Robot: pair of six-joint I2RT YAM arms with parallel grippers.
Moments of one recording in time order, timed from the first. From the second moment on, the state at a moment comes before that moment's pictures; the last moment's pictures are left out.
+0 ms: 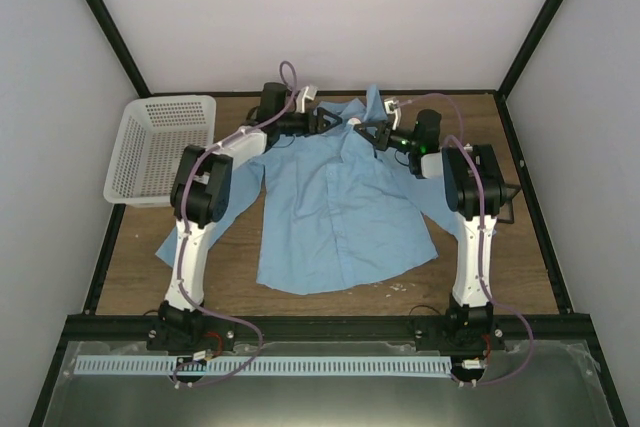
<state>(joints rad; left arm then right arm) -0.35 2.32 1.74 0.12 0.84 -0.57 0.11 2.28 1.30 0.93 -1.06 0.53</state>
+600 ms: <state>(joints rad) -0.36 2.51 1.91 0.25 0.92 -0.76 0.11 2.28 1.30 0.95 -1.08 0.55</state>
